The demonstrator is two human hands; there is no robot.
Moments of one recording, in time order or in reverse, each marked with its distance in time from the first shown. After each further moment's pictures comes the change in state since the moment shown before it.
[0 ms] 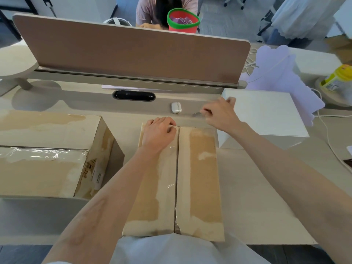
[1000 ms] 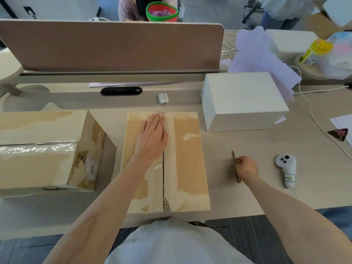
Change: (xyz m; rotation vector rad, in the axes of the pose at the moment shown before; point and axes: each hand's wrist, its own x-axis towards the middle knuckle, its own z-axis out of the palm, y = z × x) left_hand -0.067 0.030 0.006 0.235 -0.110 0.093; right_hand -0.246 0.072 0.098 0.369 -0.262 1.036
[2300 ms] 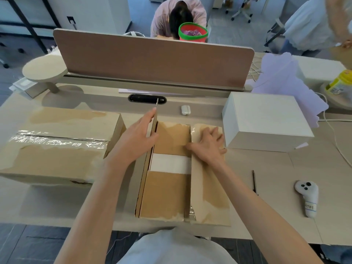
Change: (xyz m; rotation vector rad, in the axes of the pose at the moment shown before) left_hand -0.040 -0.058 -0.136 -0.479 -0.079 -0.158; right_hand -0.108 -0.234 -0.010 0.018 -0.183 -0.370
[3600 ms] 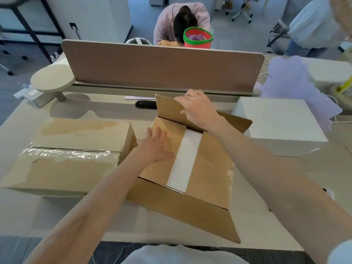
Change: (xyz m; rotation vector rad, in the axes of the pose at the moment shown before) left_hand 0.063 -0.046 0.028 0.663 -0.384 -0.157; right_hand 0.079 -0.109 -0.043 -0.632 0.424 -1.017
